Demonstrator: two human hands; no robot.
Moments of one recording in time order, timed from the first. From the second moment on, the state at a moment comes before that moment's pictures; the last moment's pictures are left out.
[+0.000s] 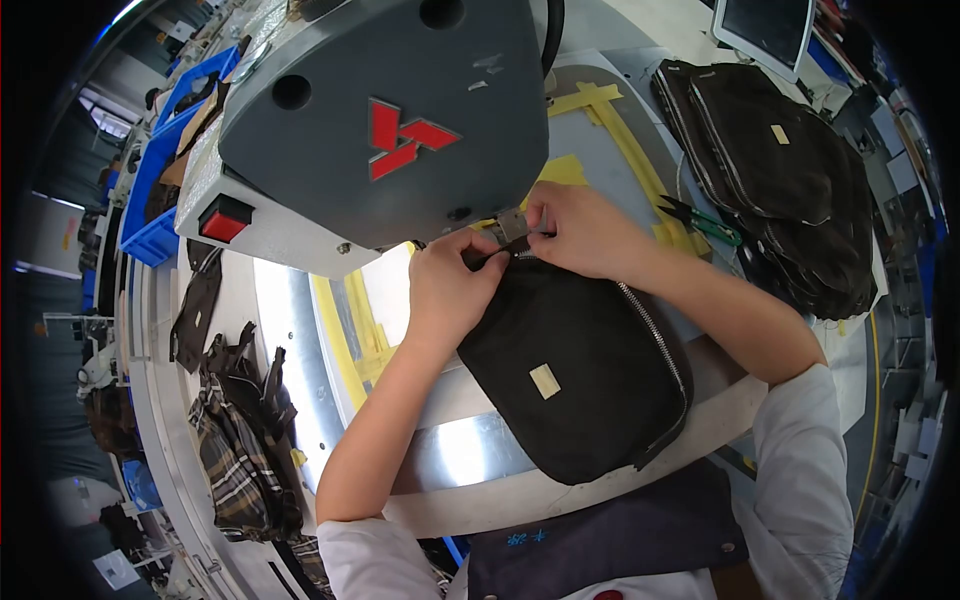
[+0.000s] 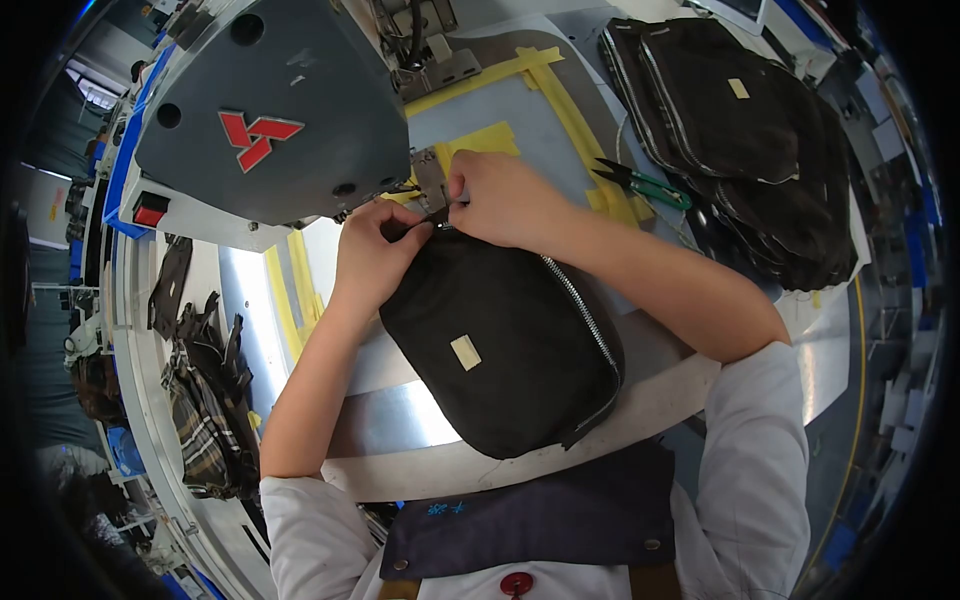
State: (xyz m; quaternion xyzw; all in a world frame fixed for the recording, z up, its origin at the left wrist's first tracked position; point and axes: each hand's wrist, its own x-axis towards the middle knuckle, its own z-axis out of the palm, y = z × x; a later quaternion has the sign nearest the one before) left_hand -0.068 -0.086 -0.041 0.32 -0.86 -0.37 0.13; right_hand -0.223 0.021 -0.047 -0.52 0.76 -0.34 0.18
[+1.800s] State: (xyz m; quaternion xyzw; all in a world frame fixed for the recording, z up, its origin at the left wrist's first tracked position) left_hand -0.079 -0.107 -0.065 0.27 -0.89 -0.28 0.21; right_hand -0.228 0.022 -0.051 -0.74 0.60 -0.31 -0.02
